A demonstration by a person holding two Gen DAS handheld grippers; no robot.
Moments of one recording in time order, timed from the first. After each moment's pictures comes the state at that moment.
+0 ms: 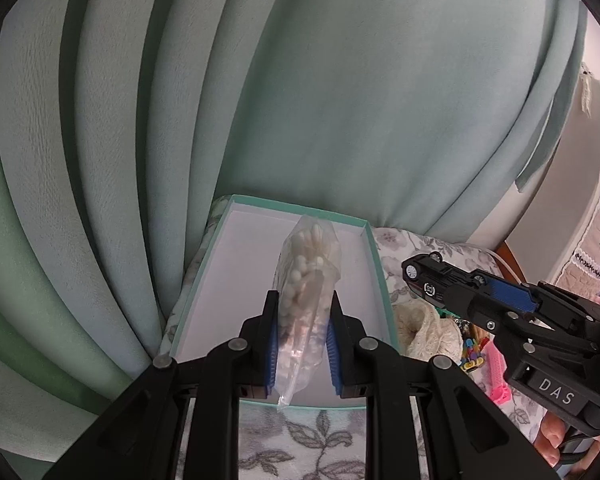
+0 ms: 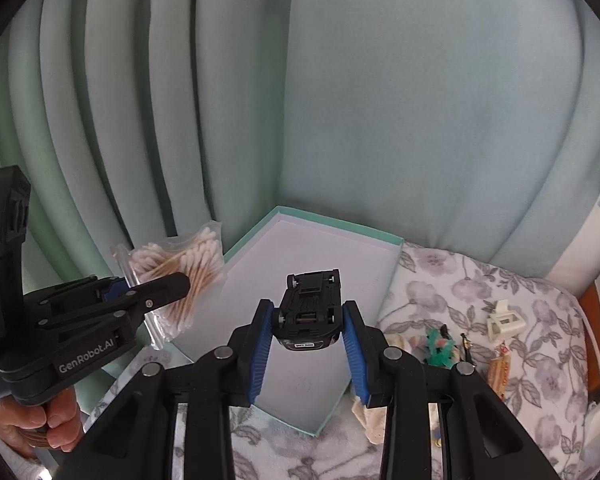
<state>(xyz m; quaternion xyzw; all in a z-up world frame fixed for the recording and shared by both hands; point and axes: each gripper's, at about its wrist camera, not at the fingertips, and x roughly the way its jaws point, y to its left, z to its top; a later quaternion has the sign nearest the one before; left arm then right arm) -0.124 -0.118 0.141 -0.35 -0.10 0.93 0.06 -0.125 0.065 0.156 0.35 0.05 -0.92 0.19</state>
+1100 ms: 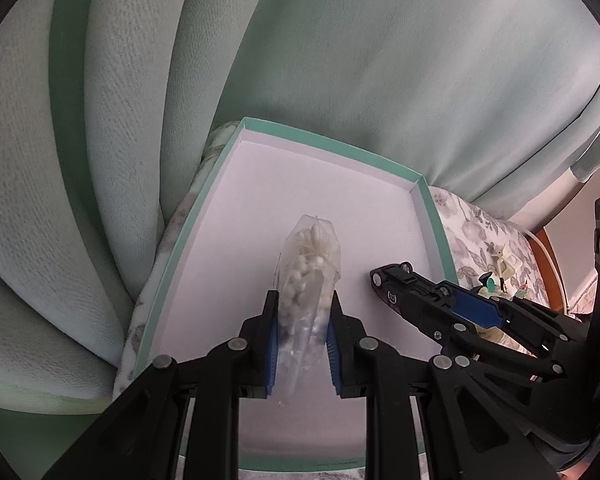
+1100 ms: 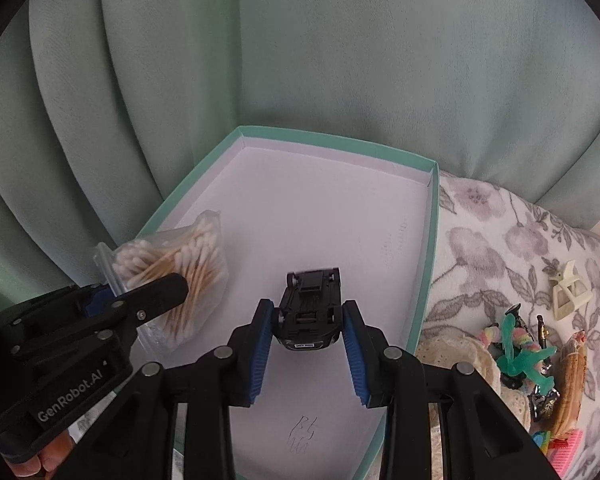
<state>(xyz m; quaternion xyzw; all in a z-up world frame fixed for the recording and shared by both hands) -0.214 -0.119 0.051 -0.45 -0.12 0.88 0.06 -0.215 0.034 0.052 0.47 0.04 -0.87 0.14</state>
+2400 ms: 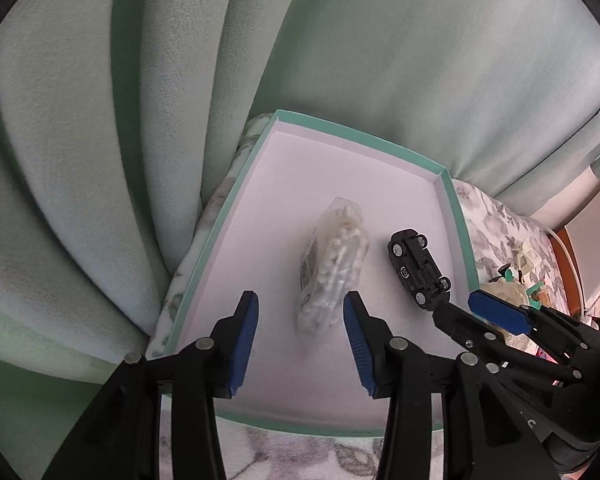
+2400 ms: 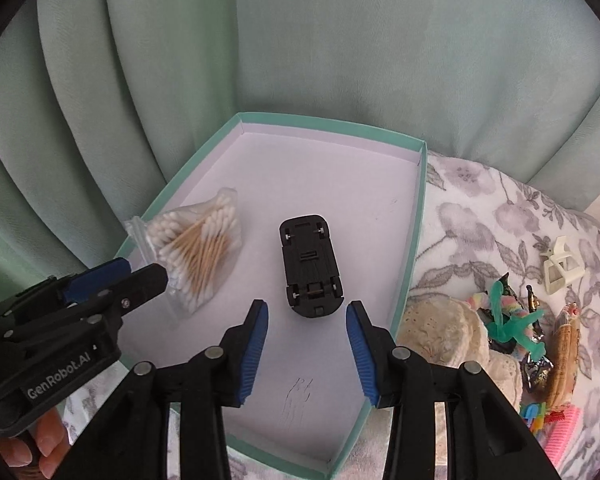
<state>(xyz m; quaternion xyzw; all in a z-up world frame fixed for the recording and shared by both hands) -0.173 -0.131 0.070 -0.46 -0.11 0.88 0.00 -0.189 0.048 0.064 0.48 0.03 -0.87 0.14</state>
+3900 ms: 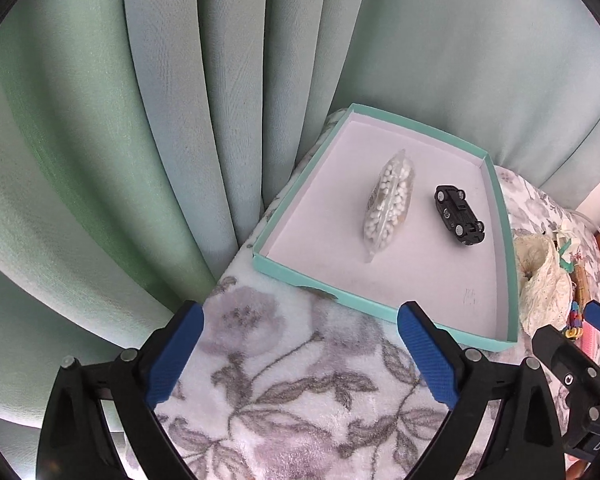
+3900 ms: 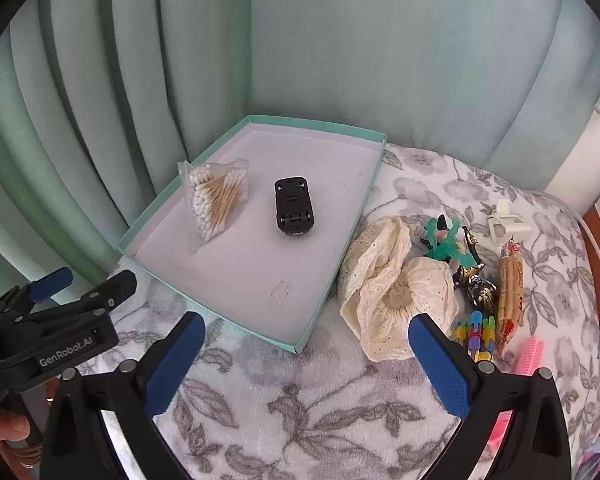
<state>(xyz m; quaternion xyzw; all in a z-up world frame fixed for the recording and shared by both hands) -0.085 -0.112 0.080 -0.44 -0.08 0.88 -0.14 -0.101 0.090 0.089 0.45 0.04 -0.88 0.14</state>
